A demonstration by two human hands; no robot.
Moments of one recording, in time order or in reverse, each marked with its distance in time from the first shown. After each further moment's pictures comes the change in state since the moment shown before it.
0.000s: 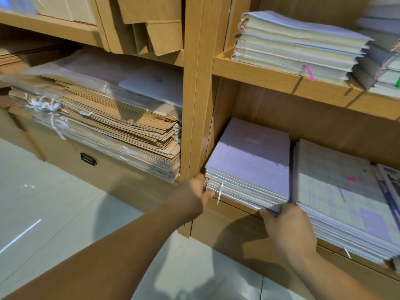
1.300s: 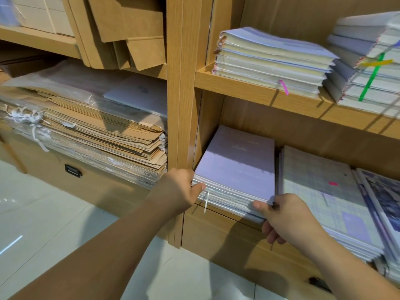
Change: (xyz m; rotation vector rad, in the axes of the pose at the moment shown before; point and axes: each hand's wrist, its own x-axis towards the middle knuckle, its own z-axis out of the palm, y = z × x) left_hand 0.005 0.029 -0.037 0.219 0.154 0.139; right_hand 0.025 -0.009 -0.049 0.200 -0.331 -0.009
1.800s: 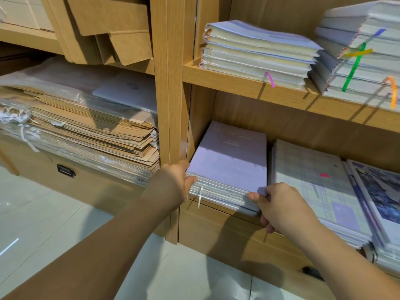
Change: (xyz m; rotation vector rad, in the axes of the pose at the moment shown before) left_hand 0.000 0.003 0.005 -0.037 0.134 0.066; right_hand 0.001 -0.006 -0.005 -0.281 0.084 -0.060
